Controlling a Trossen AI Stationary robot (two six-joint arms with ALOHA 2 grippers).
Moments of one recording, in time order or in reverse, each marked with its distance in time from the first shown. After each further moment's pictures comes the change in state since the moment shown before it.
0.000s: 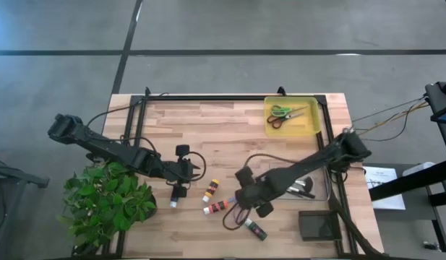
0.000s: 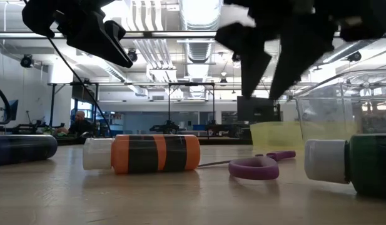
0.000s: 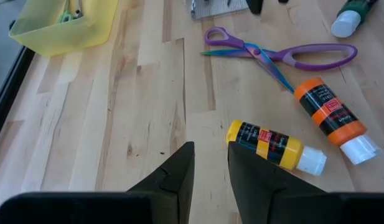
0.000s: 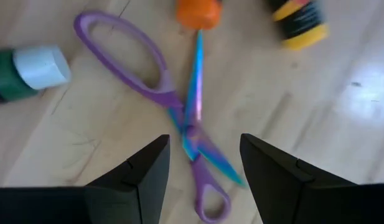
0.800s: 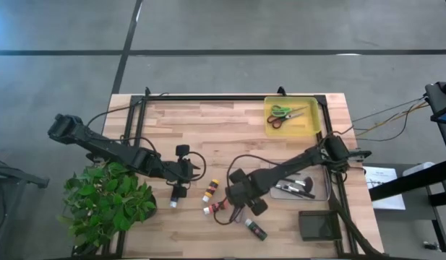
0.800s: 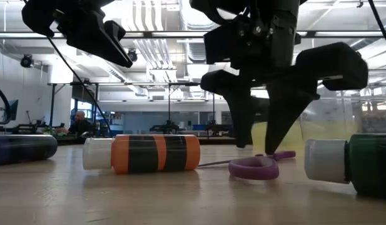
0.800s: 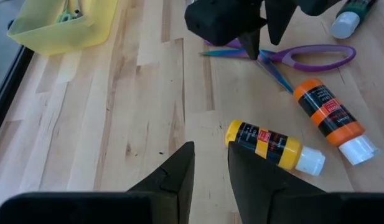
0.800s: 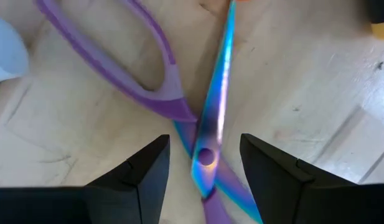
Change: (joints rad) left arm 0.000 0.000 0.000 0.000 0.004 -0.004; right arm -0.075 0.169 0.024 0.039 -0.135 -0.094
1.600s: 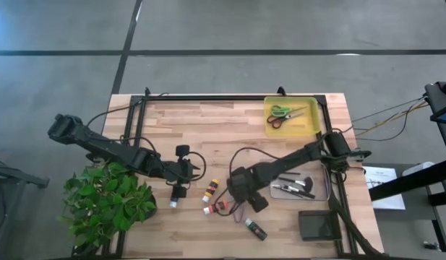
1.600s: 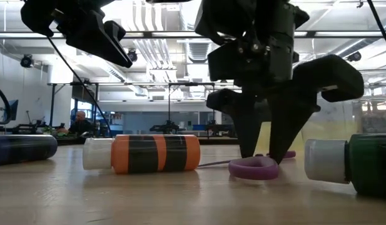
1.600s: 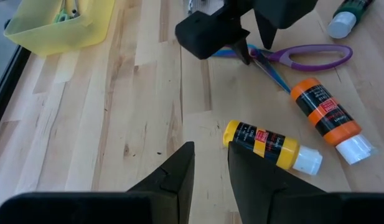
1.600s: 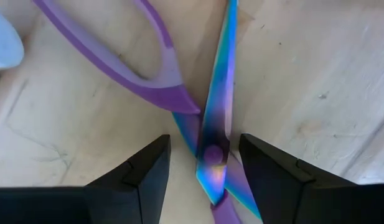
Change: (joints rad) left arm 0.000 0.000 0.000 0.000 0.008 0.001; right arm -0.059 -0.006 -0.118 0.122 -0.141 0.011
